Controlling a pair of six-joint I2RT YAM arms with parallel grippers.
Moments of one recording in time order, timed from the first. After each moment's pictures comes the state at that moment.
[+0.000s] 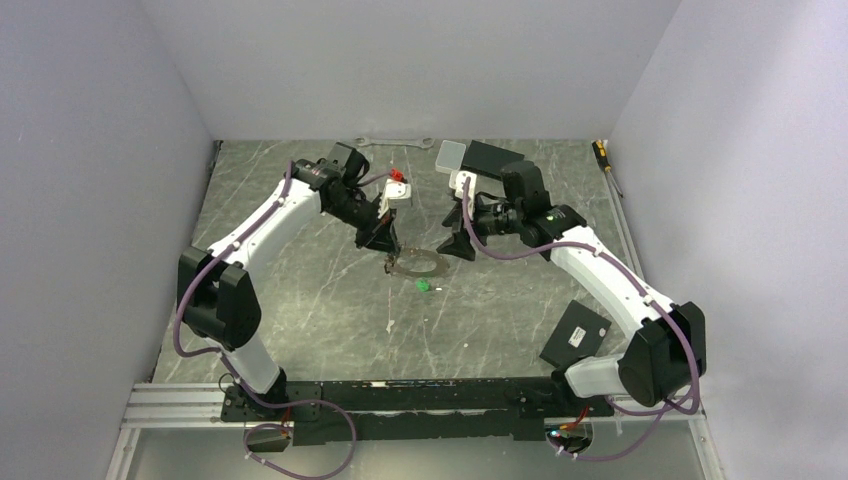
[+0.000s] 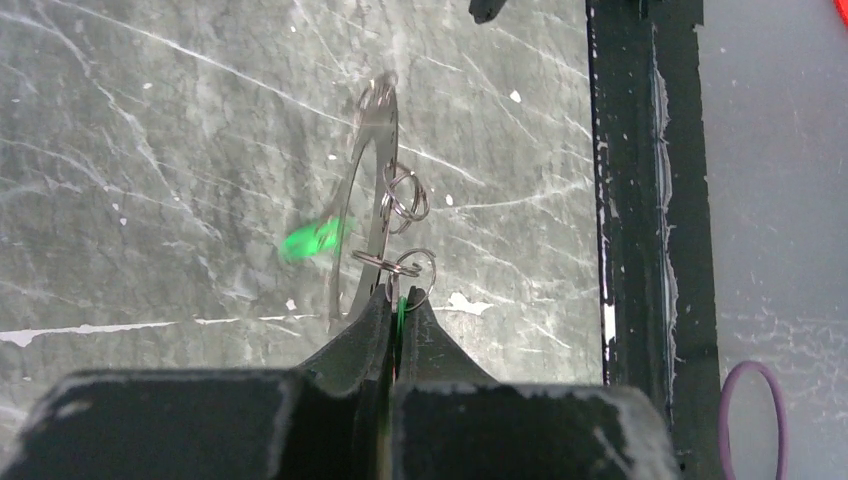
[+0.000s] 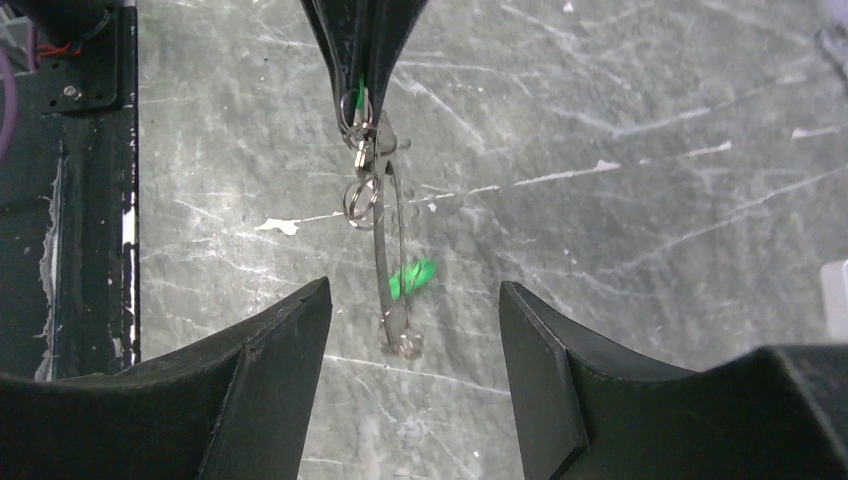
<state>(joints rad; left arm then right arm) -0.44 1.68 1.52 -1.03 0.92 0.83 0.46 1.34 1.12 -0.40 -0.82 -0.51</state>
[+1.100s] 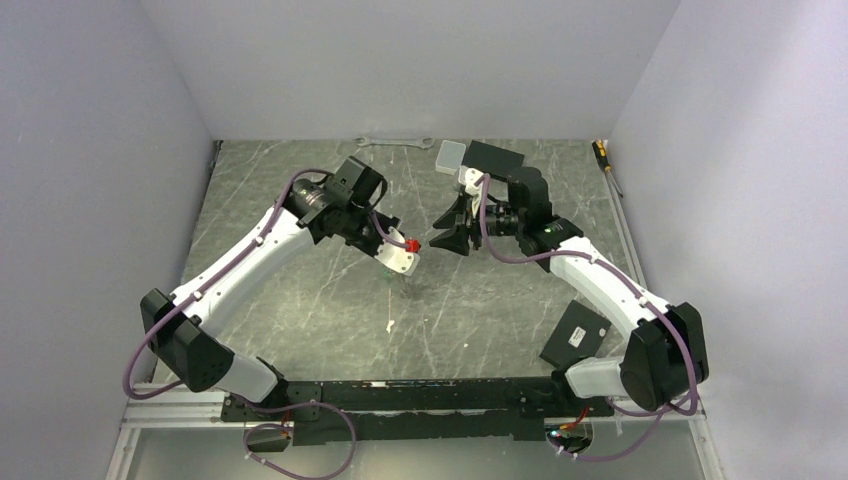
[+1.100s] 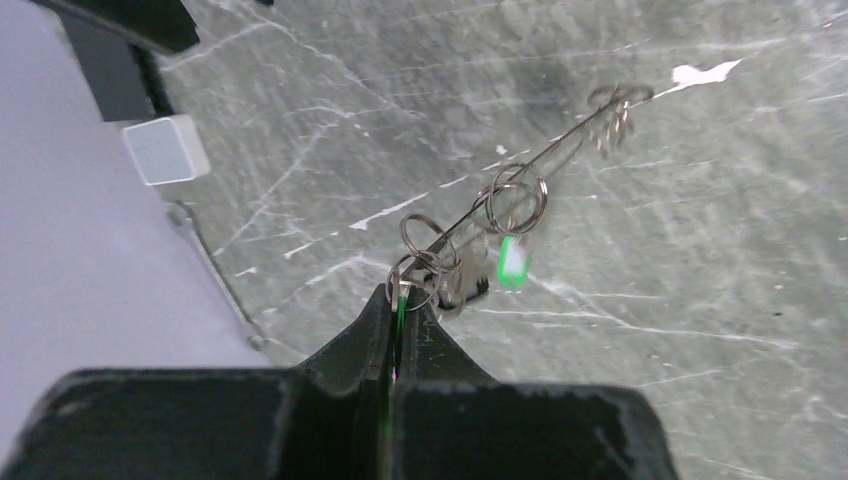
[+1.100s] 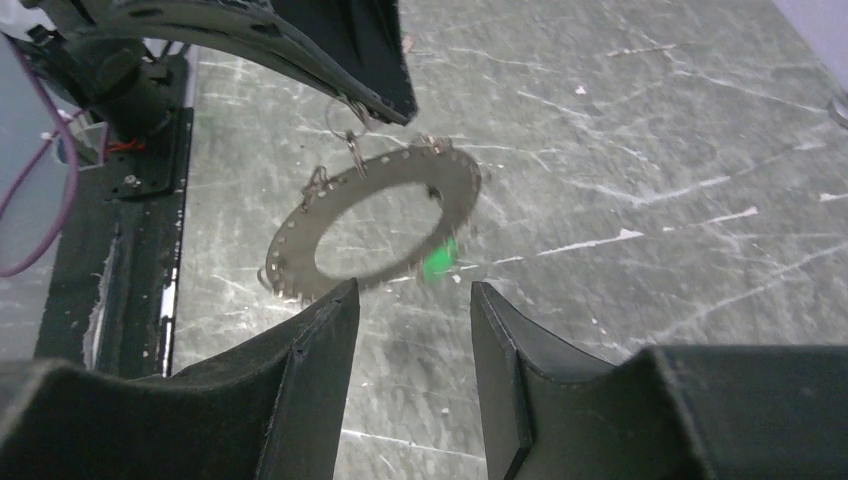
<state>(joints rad) -0.67 1.46 1.51 -1.06 0.31 1.44 0.44 1.32 0.99 -0.06 -0.92 -0.28</state>
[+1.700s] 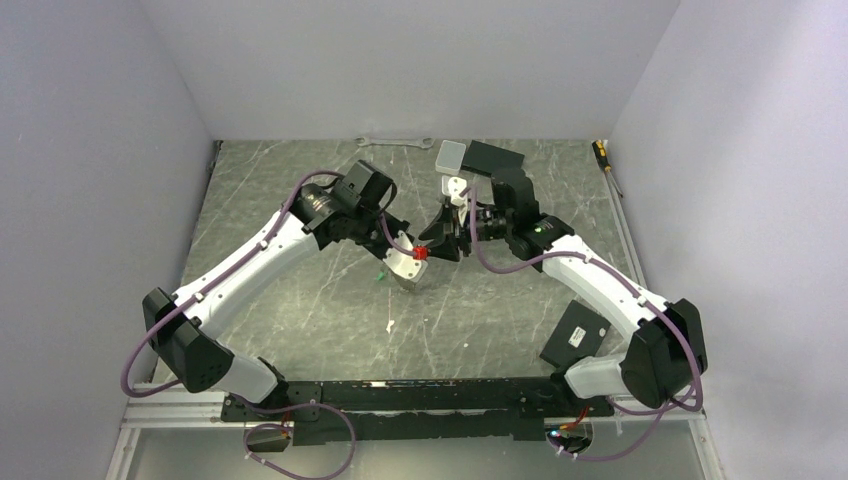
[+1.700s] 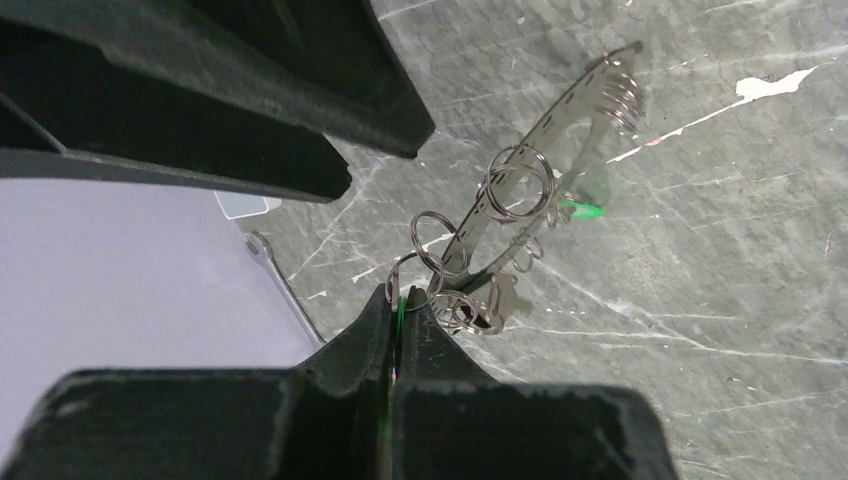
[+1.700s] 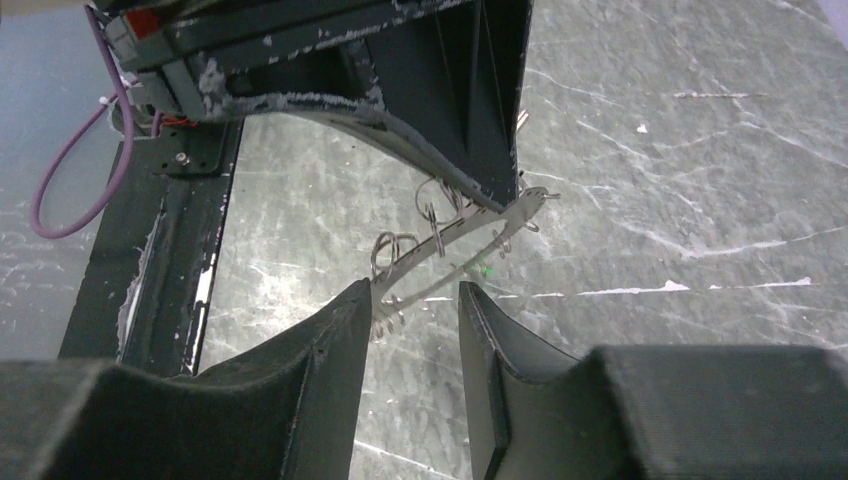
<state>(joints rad) -0.73 1.46 1.50 -0.99 0.29 1.48 0.53 1.33 1.04 -0.13 -0.97 -0.36</state>
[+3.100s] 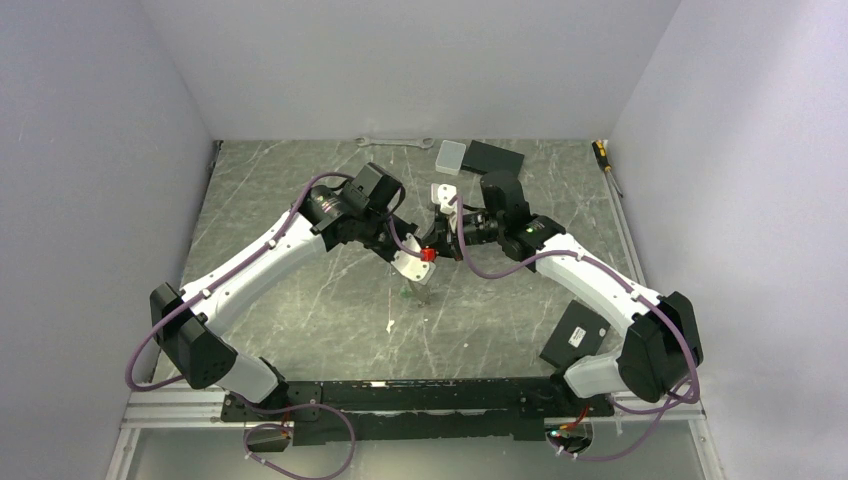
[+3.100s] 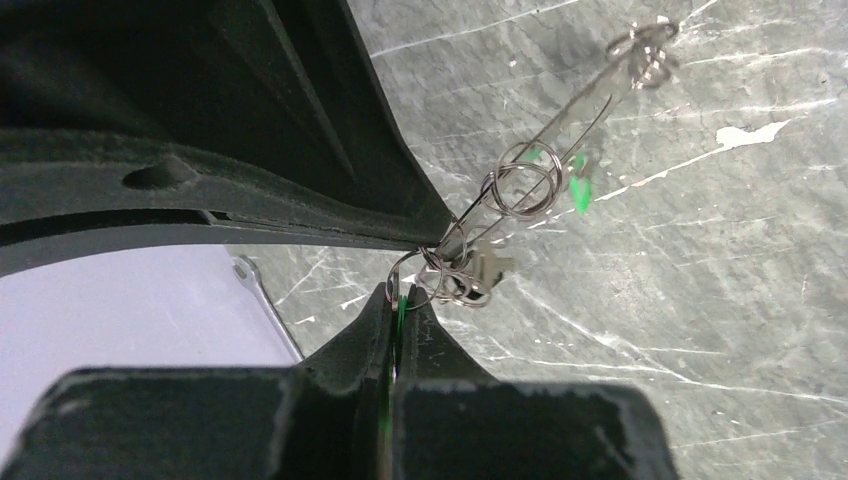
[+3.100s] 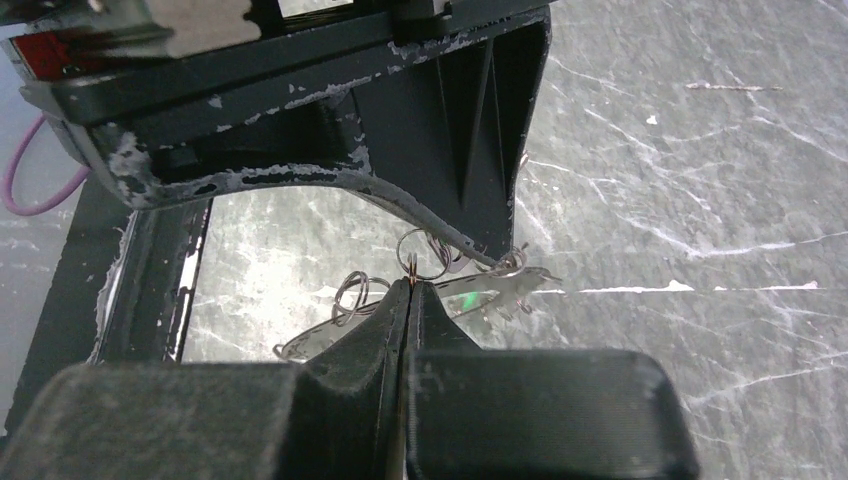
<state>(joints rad) -0.77 1.49 1.51 -0.97 0.32 1.42 0.58 1.37 1.05 -0.17 -0.92 -0.43</state>
